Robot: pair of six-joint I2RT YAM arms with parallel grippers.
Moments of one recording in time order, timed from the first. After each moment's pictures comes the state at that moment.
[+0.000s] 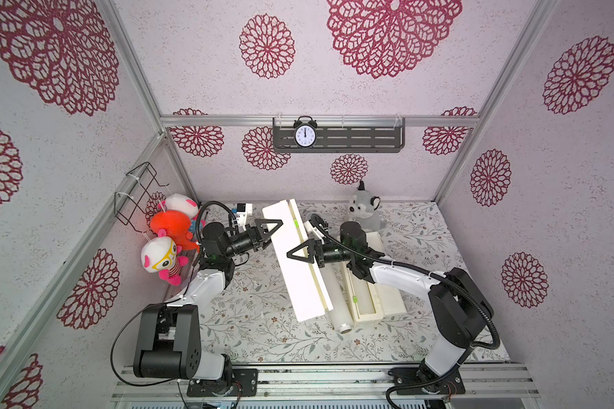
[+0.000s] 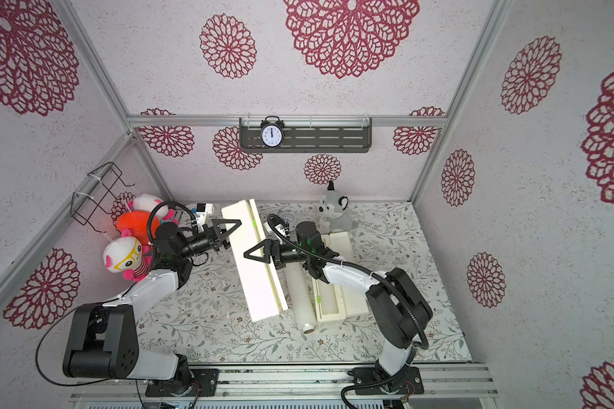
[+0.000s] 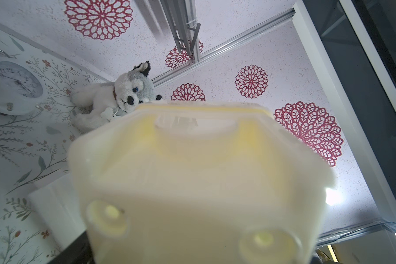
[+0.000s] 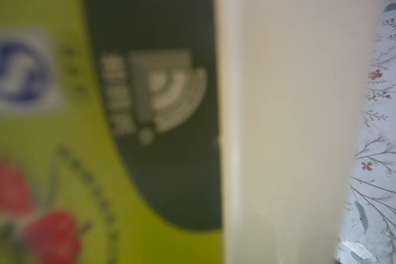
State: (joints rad) left arm -0.05 1.45 0.79 0.72 1.04 -1.19; right arm 0.71 1.73 1.12 0.53 -0.95 1.11
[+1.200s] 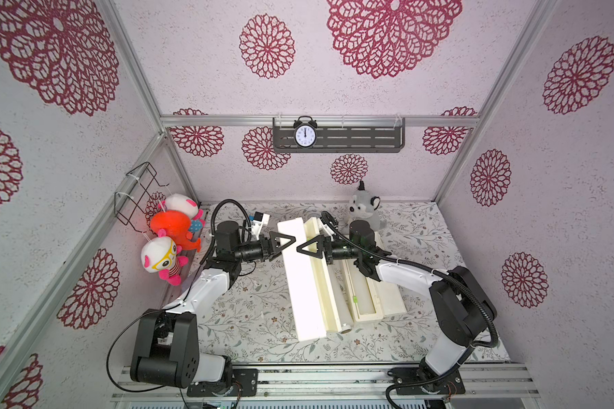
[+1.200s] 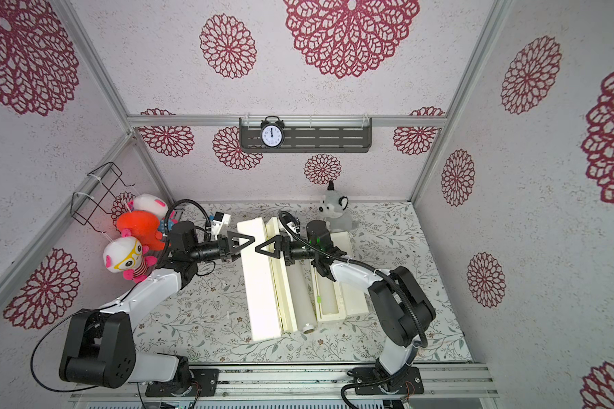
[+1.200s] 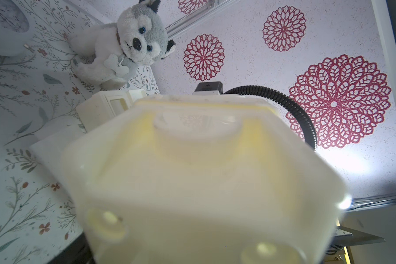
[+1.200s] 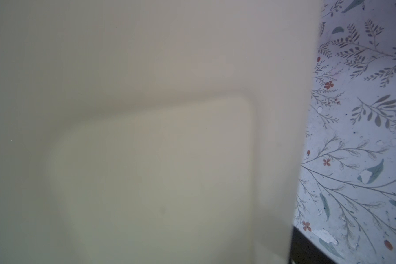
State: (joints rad) left arm -0.13 1.41 0.83 0.29 1.09 -0.85; right arm 0.63 1.72 1.08 0.52 -0.95 1.11
